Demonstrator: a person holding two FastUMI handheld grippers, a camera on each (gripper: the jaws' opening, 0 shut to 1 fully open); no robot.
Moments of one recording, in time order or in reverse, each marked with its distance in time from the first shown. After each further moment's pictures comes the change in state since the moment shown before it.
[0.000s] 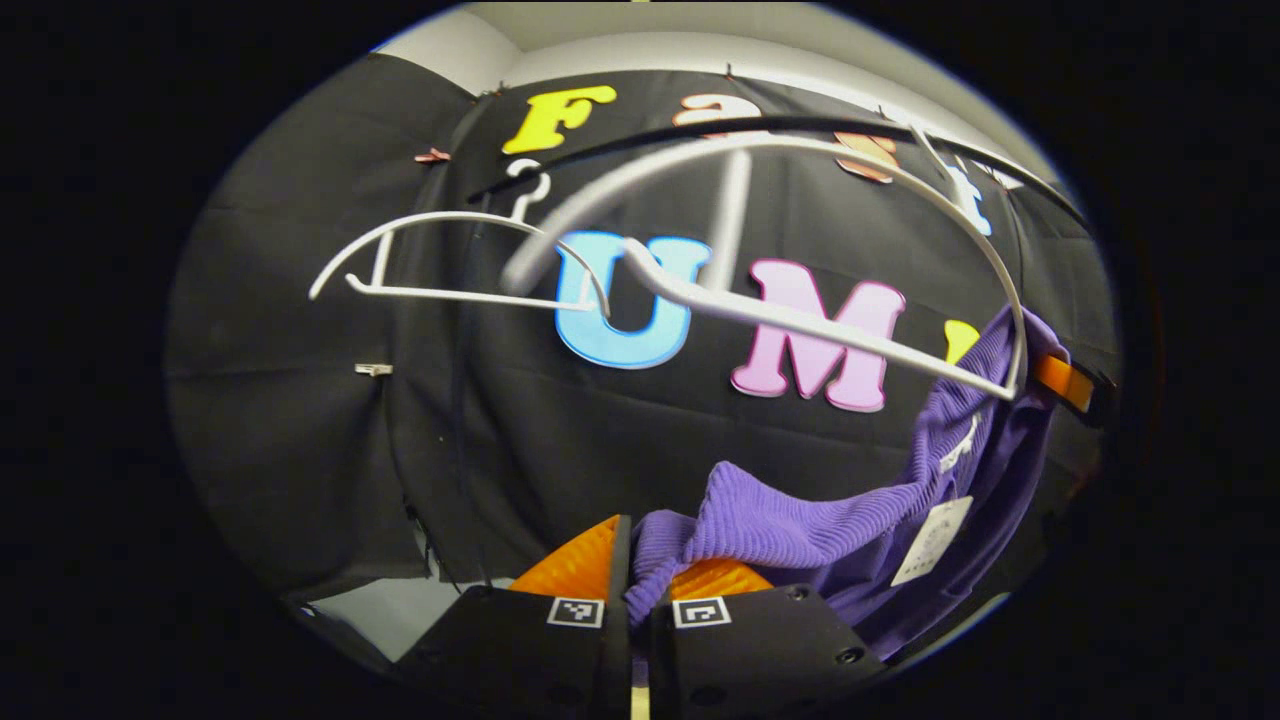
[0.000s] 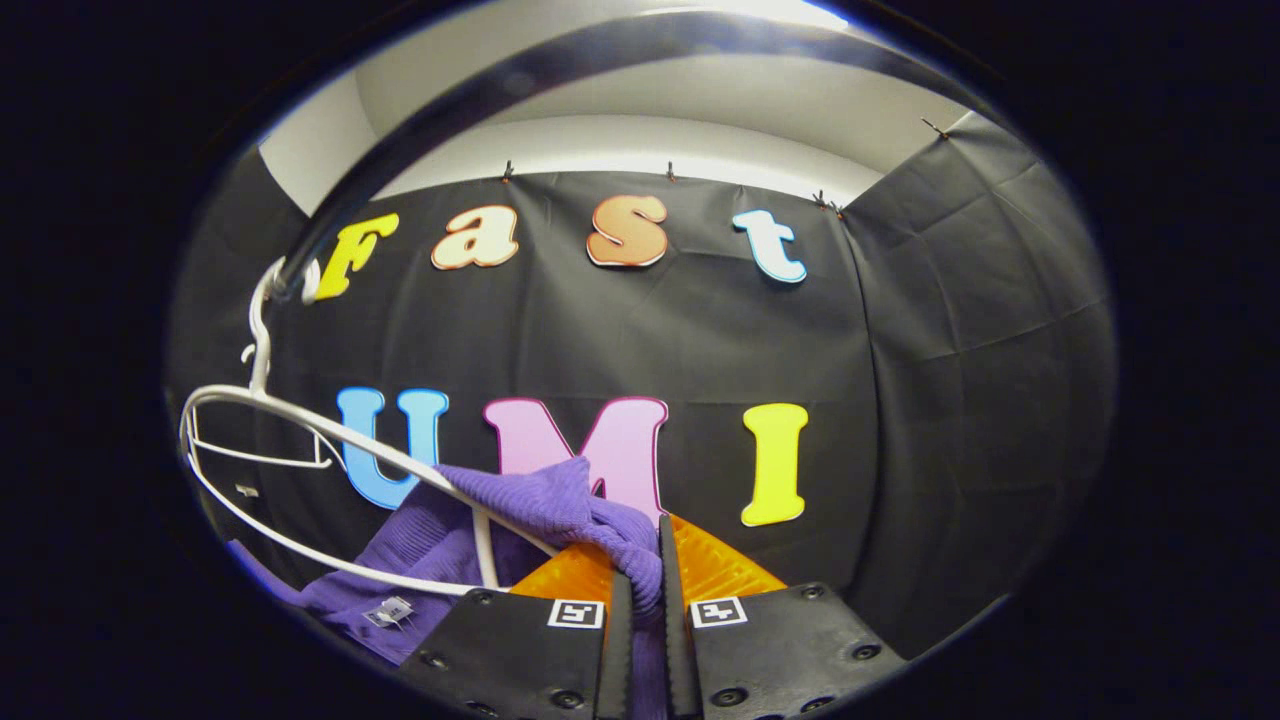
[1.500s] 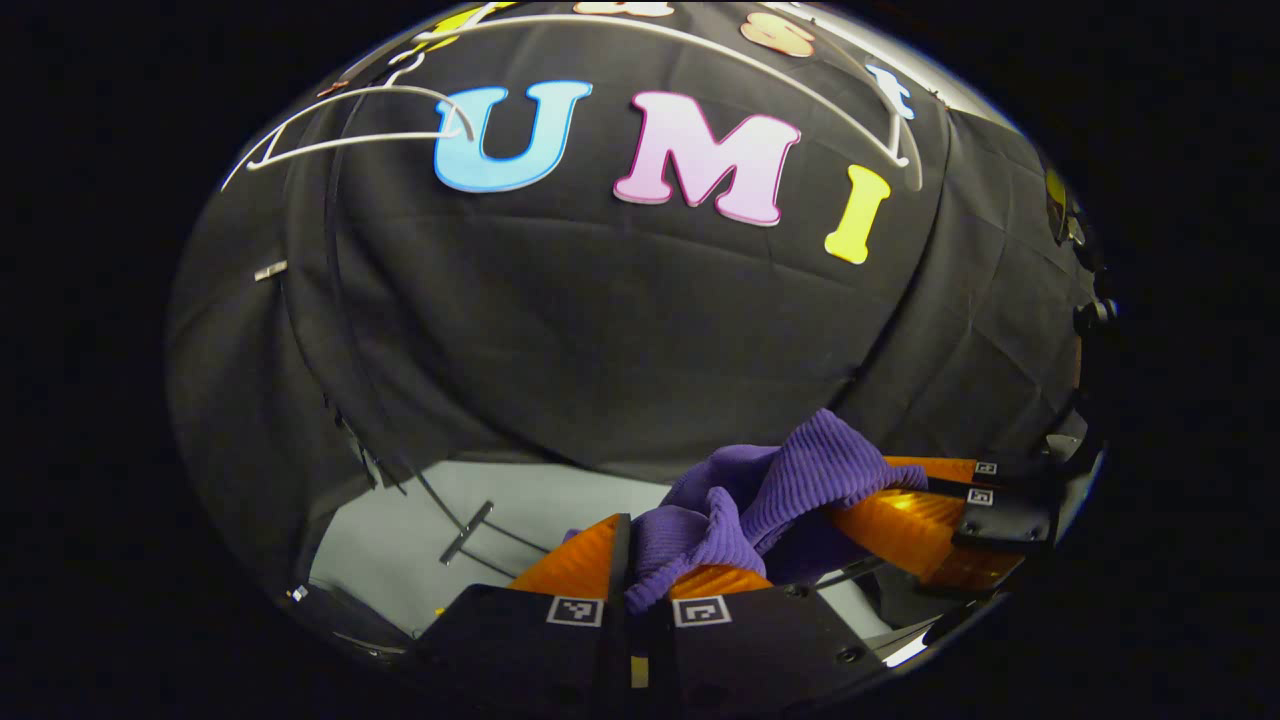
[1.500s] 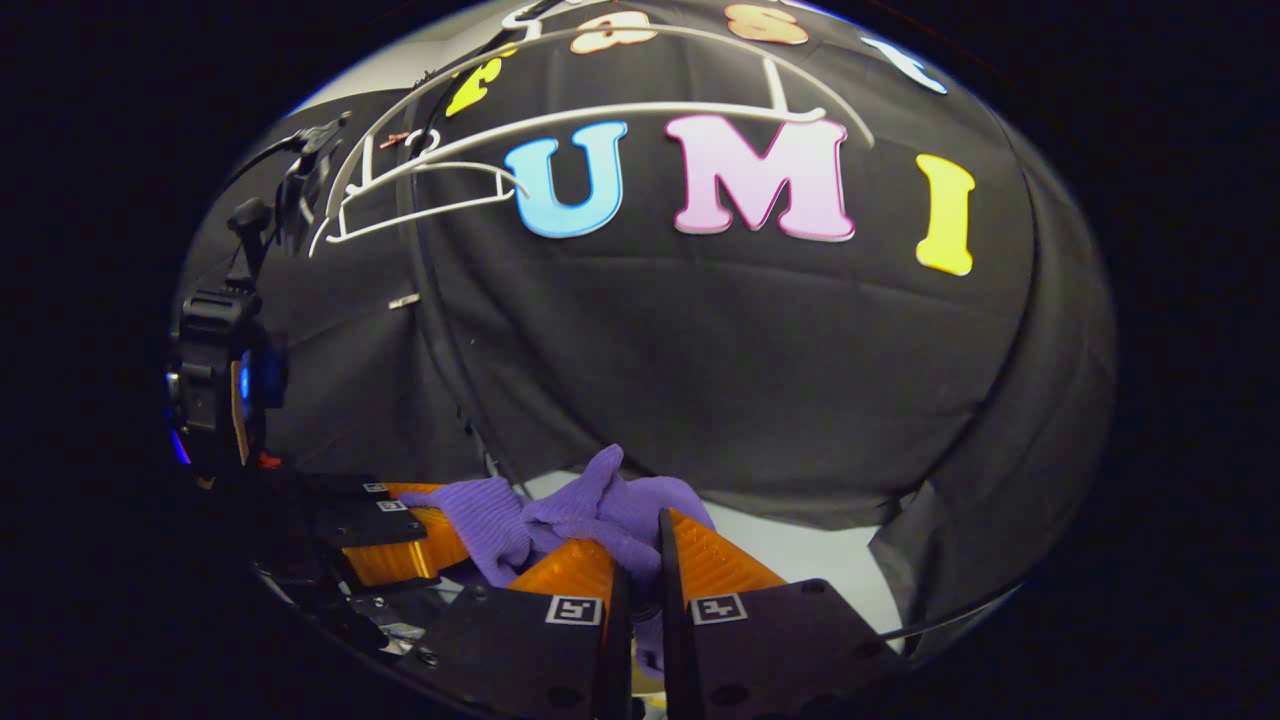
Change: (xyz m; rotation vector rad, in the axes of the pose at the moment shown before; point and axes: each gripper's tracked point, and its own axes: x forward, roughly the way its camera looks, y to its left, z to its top) left arm -0.059 -0.067 -0.163 0.059 0.500 -0.204; right arm -0.229 0.129 -0.218 0.005 0.823 0.542
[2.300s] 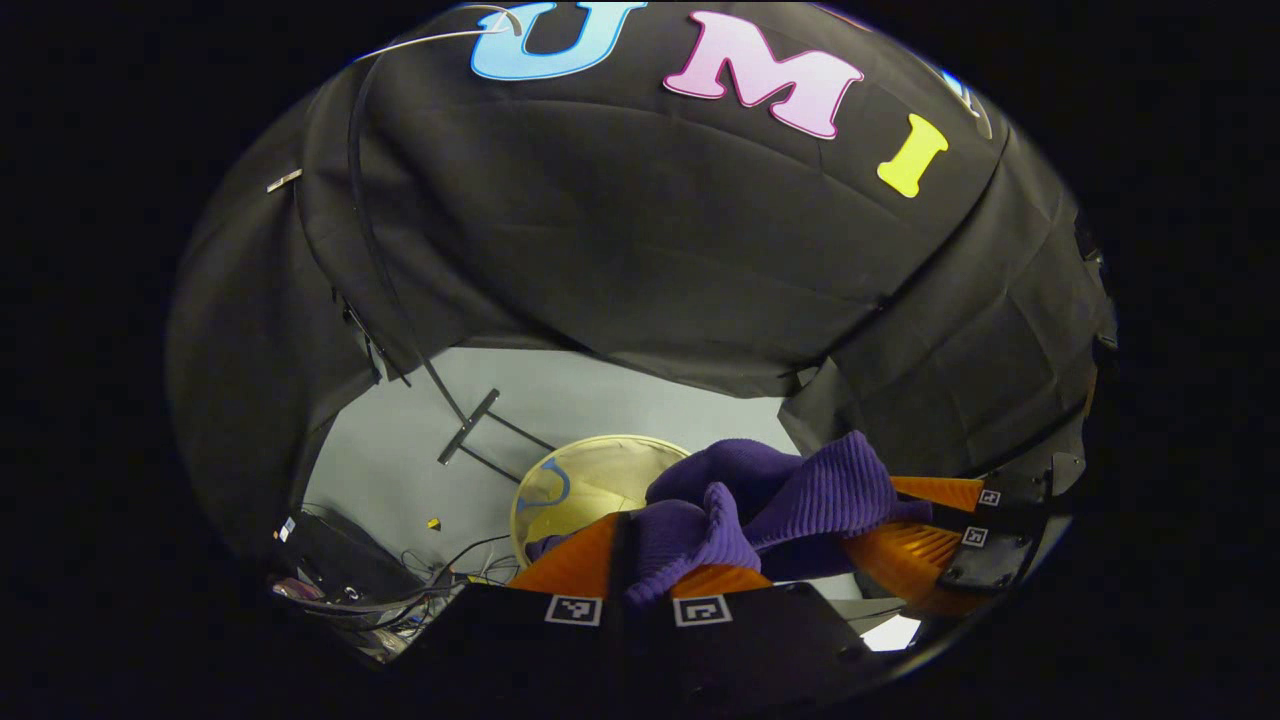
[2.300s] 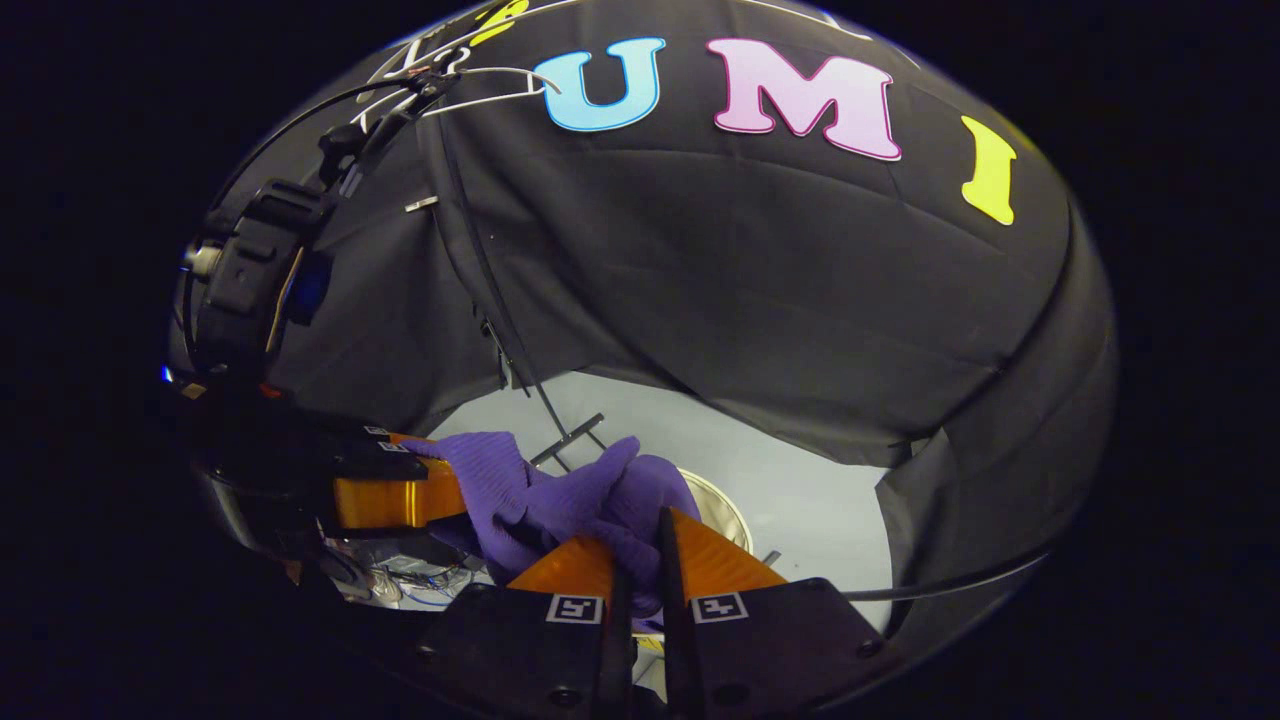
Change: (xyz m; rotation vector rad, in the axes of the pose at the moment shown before) left arm 0.013 0.019 -0.077 -0.091 0.278 0.035; right arm -0.007 -0.014 -0.084 -0.068 0.250 -0.014
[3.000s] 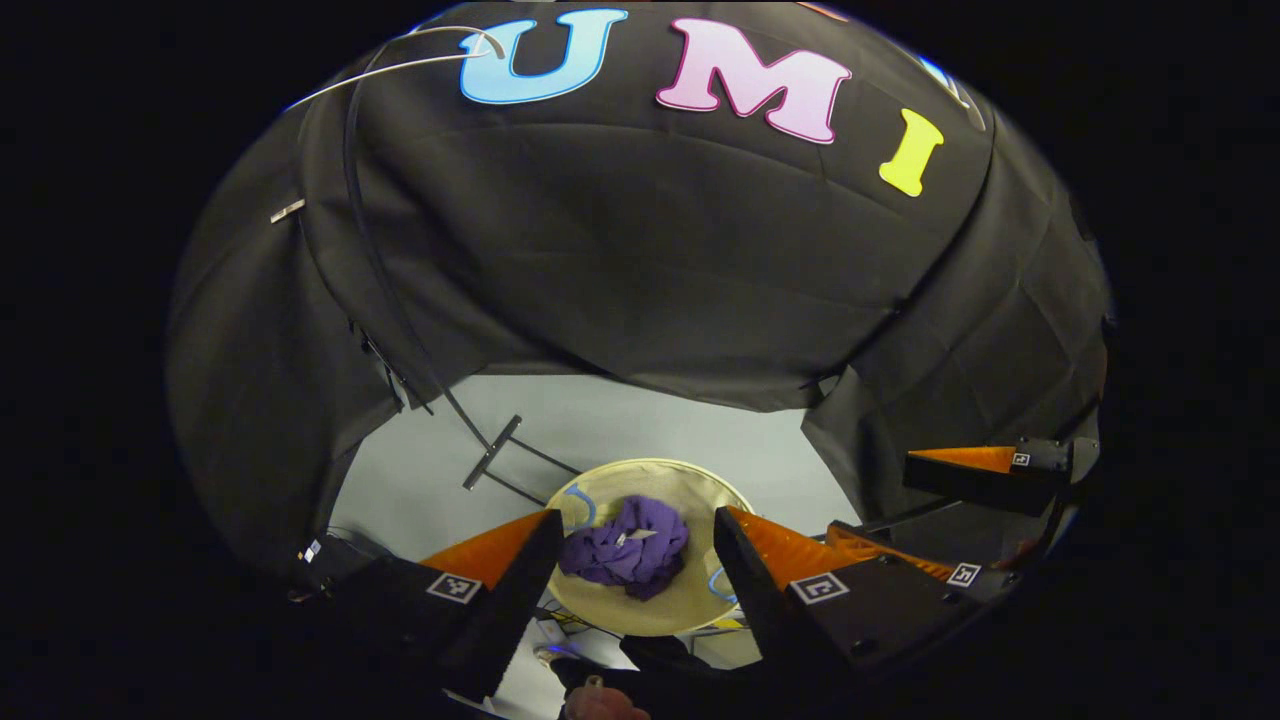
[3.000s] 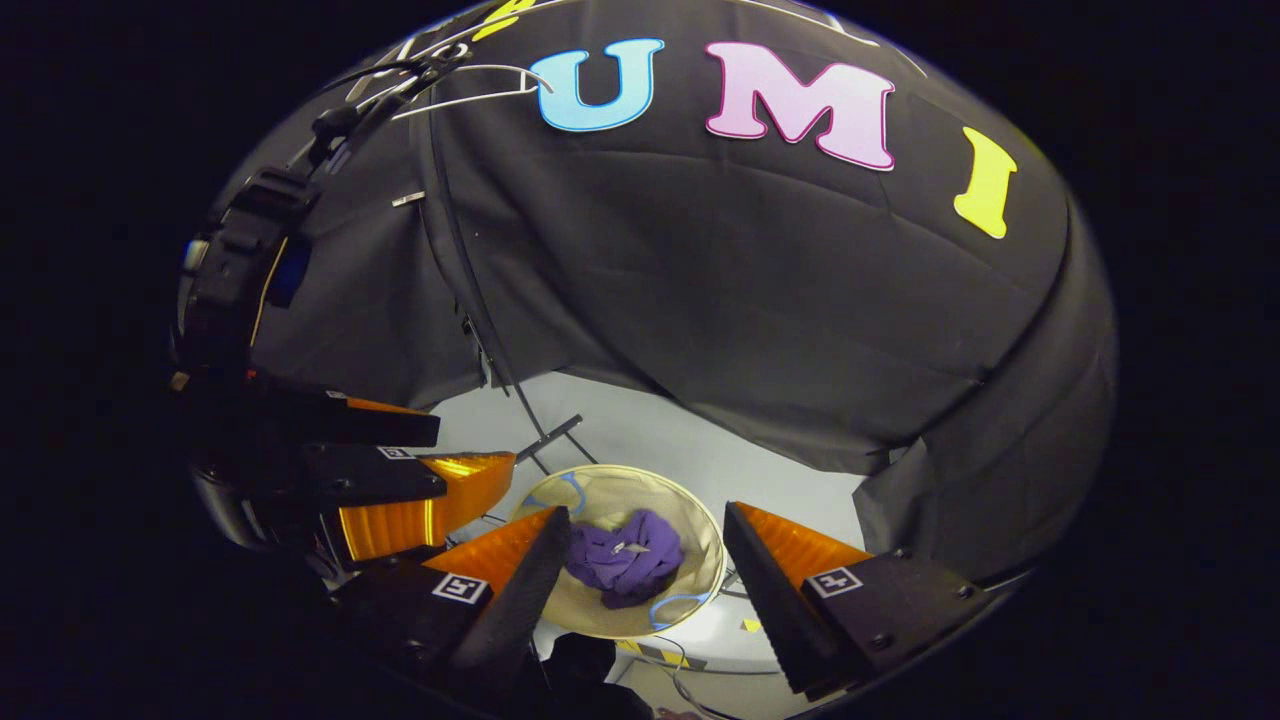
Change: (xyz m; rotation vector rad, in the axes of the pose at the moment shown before) left arm -0.001 0.003 0.017 0.063 -0.070 0.055; right arm 0.000 -0.019 0.007 -0.053 -0.006 -0.034
